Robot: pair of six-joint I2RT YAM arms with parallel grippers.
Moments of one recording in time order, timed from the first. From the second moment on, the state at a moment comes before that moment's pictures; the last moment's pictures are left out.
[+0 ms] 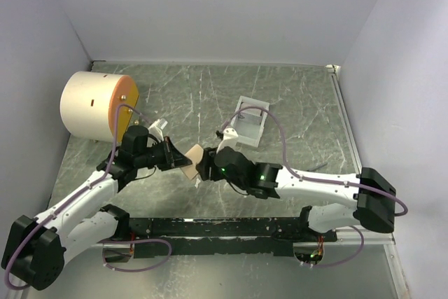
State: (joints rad) left arm -0.46 0.94 0.48 -0.11 0.53 -0.77; right arm 1.20 1.25 0.74 -0.02 0.39 0.69
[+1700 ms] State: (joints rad) left arm -0.46 0.81 0.44 -0.06 0.49 -0.82; right arm 1.17 1.32 0.71 -0.14 0.45 1.25
